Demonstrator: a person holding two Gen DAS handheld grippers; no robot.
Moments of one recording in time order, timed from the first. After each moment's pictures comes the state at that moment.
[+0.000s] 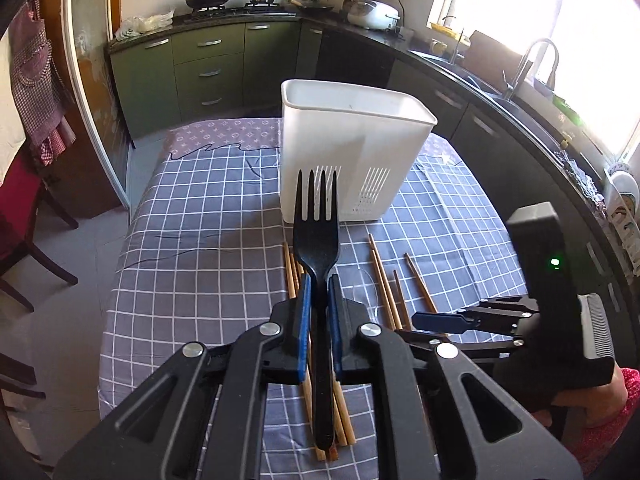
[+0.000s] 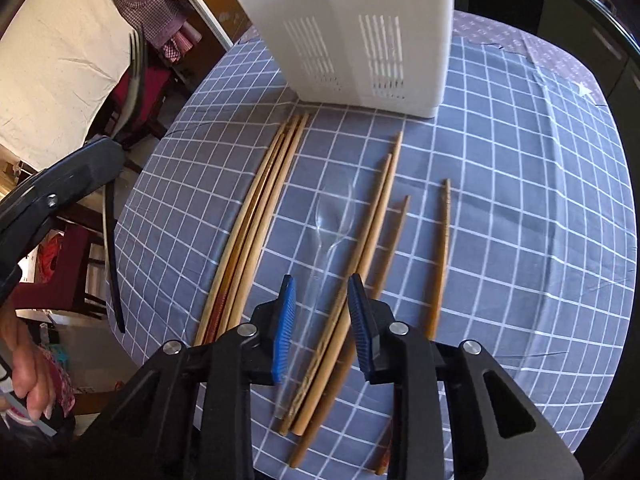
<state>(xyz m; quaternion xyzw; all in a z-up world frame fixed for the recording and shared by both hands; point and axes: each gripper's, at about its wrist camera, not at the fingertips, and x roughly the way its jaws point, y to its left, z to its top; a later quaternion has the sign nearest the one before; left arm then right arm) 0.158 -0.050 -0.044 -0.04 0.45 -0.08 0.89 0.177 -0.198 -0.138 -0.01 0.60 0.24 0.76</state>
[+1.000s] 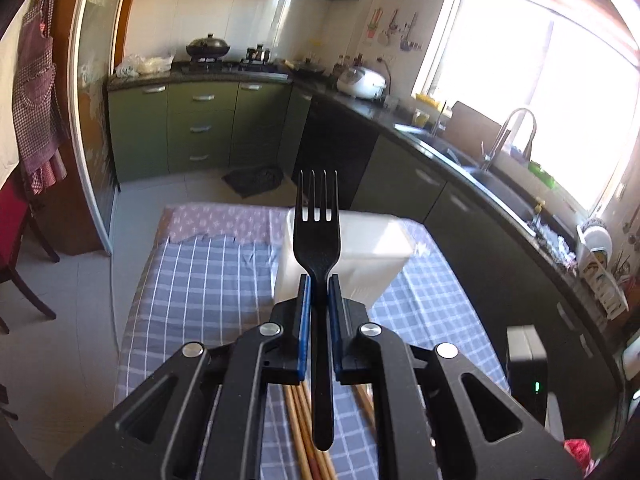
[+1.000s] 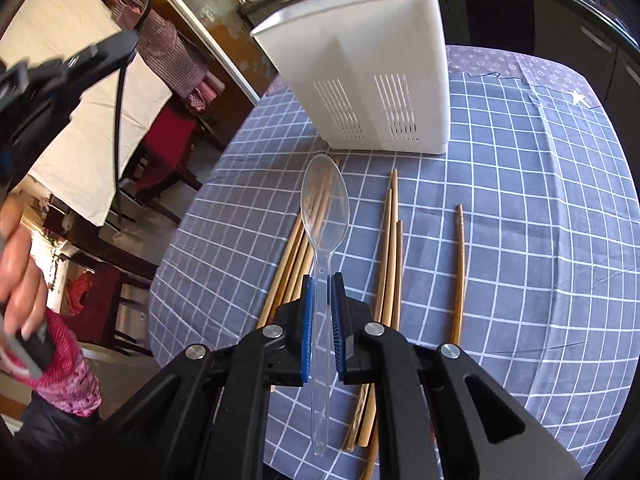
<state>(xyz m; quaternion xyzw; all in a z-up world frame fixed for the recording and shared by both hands) 0.182 -0.018 0.041 -0.10 0.32 -0.12 0.93 0.156 -0.212 -0.107 0.08 0.52 0.27 0.80</state>
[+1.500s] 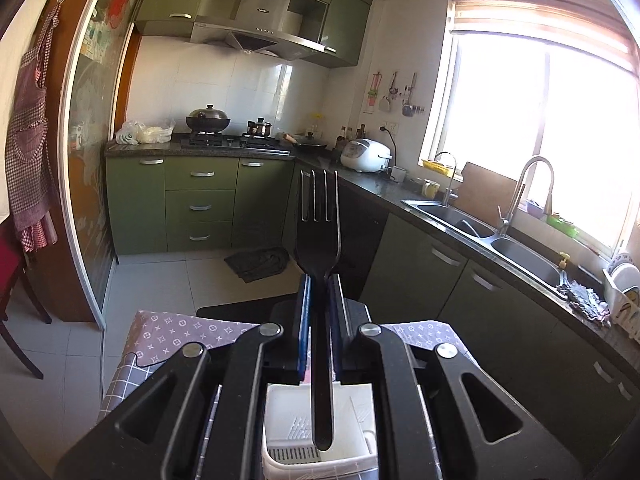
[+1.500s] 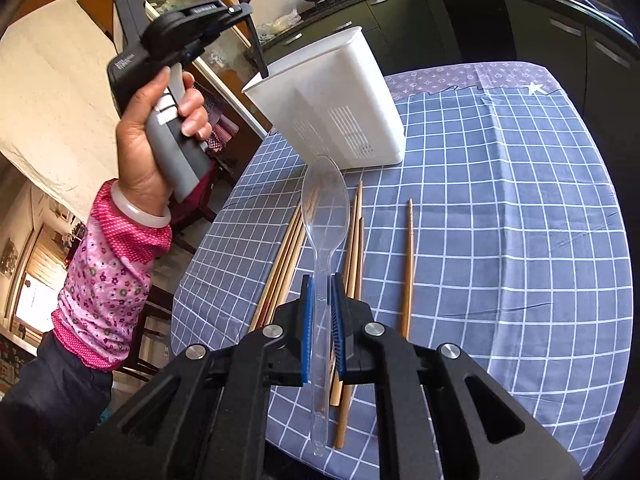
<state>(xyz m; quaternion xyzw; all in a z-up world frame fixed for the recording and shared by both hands) 0.303 -0.058 0.027 -0.08 0.20 -0.08 0.97 0.124 -0.292 -0.093 0.14 0.47 0.28 0.82</state>
